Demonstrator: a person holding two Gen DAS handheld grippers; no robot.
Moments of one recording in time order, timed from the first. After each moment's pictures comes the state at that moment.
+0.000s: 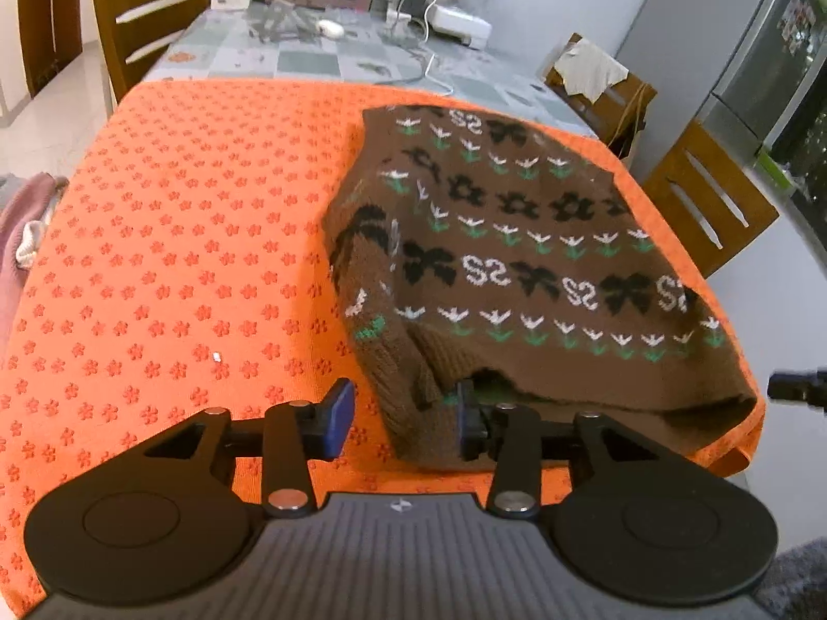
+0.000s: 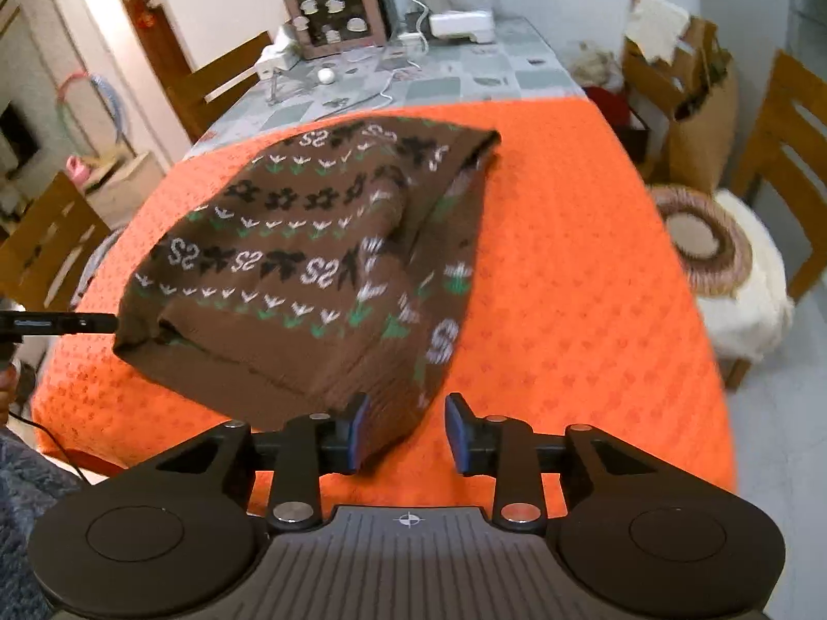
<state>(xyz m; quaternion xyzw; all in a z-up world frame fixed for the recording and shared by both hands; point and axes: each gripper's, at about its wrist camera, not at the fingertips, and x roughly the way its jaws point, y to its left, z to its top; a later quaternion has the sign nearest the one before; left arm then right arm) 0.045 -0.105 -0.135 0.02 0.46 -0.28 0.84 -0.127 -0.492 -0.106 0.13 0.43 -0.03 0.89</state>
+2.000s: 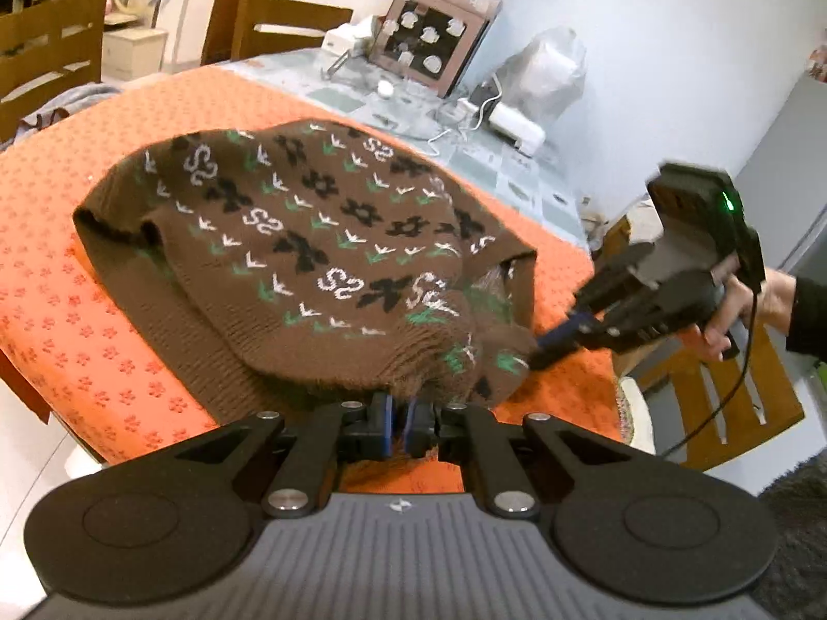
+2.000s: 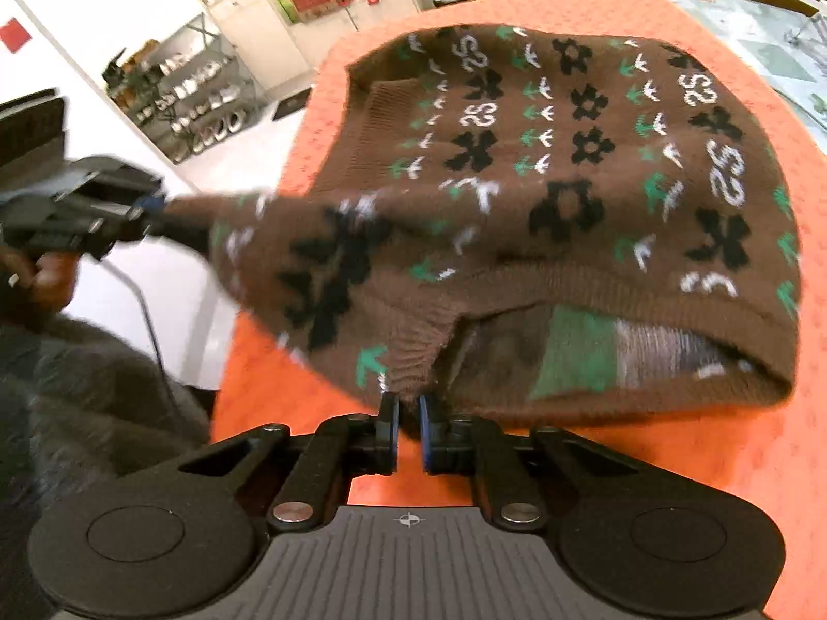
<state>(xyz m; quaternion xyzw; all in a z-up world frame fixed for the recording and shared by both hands) -0.143 -0.354 -0.132 -0.16 0.40 -0.07 0.90 0.088 -0.612 -0.138 -0.19 0.49 0.59 0.62</state>
